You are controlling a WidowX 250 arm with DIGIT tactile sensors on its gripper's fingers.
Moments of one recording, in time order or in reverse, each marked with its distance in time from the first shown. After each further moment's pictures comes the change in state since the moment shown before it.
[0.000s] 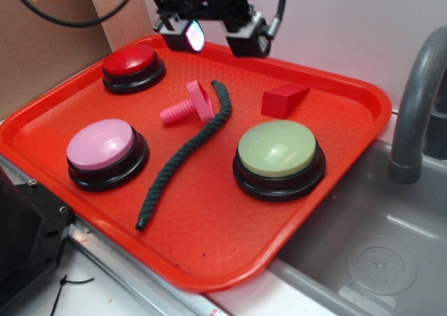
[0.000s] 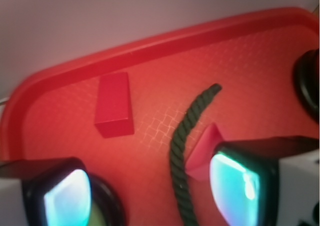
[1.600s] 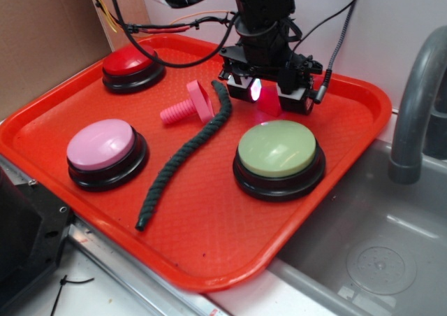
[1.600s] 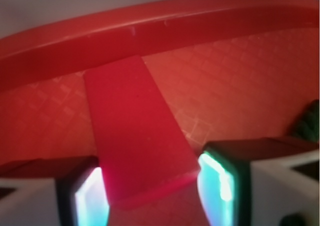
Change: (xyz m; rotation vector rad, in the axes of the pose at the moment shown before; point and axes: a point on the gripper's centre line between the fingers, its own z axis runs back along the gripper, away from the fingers) arm 0.014 -0.022 -0.082 0.094 0.015 -0.039
